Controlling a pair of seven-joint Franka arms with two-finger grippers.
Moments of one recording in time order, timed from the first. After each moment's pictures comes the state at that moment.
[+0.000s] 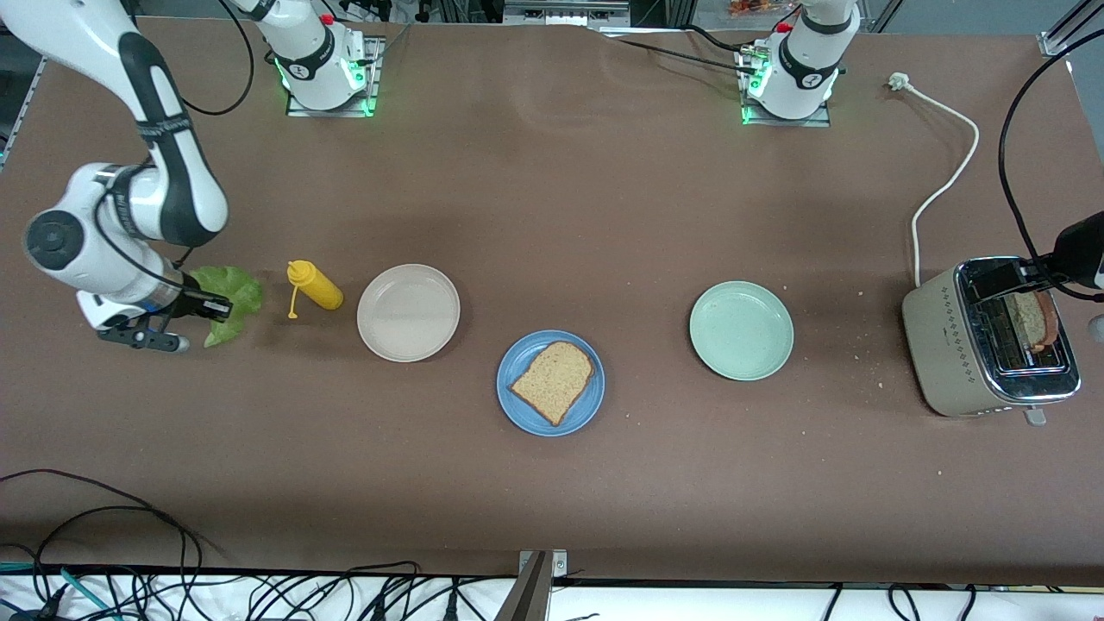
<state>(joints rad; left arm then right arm) 0.41 0.26 -0.37 -1.43 0.06 1.62 -0.17 0.00 0.34 -0.12 -2.01 -0.04 2.30 0.08</state>
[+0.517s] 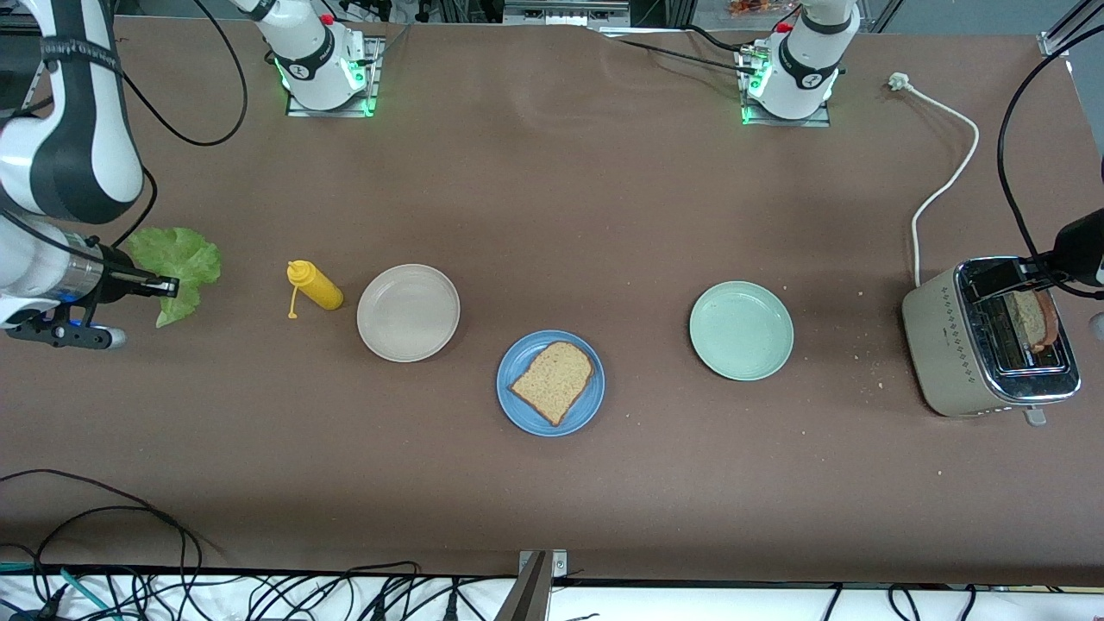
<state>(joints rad) 0.41 0.25 -0.37 -1.43 0.05 1.62 -0.17 0.01 0.29 -0.07 -1.64 -0.04 1.75 0.07</state>
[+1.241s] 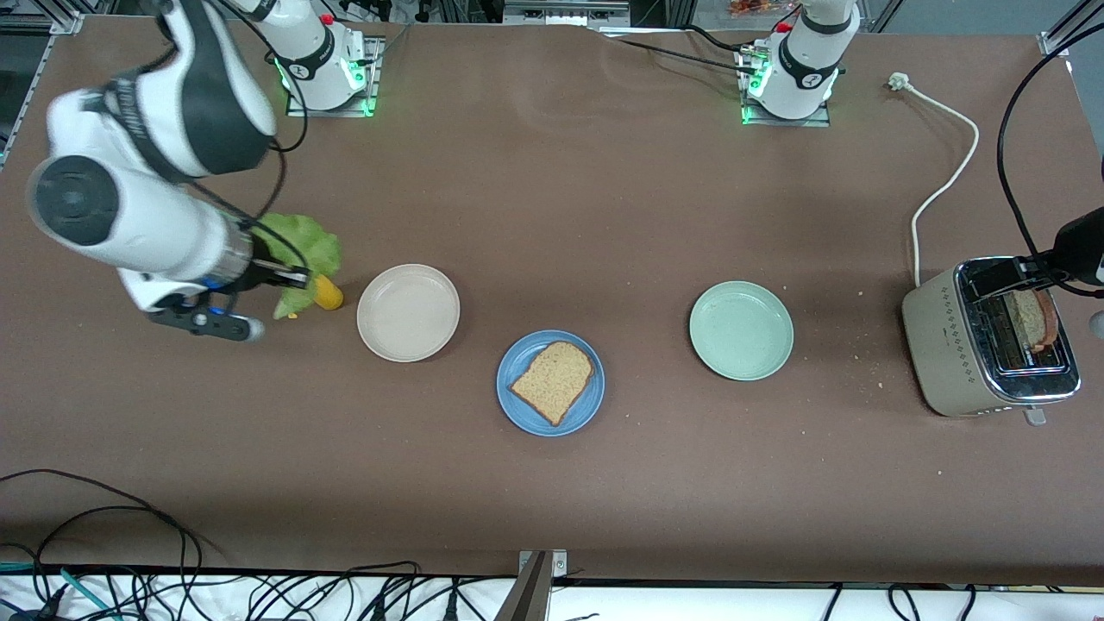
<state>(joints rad) 0.41 0.25 -0.37 -1.43 0.05 1.62 -0.17 0.09 0.34 0.22 -1.51 -0.03 1.69 0.55</state>
